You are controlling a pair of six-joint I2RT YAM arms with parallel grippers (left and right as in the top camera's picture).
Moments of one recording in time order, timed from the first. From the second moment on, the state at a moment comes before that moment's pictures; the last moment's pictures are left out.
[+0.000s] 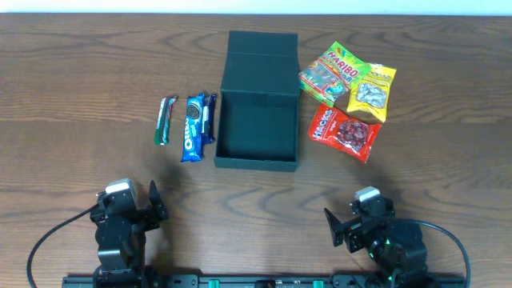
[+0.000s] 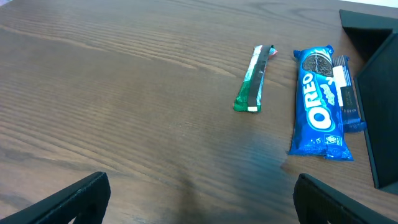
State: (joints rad) left arm 0.05 0.01 0.16 -0.61 -0.14 -0.11; right arm 0.29 0.01 0.17 -0.73 -0.11 -0.03
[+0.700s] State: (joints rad) left arm 0.05 0.01 0.16 -0.61 -0.14 -0.11; right arm 0.29 0.01 0.16 -0.53 -0.21 0.12
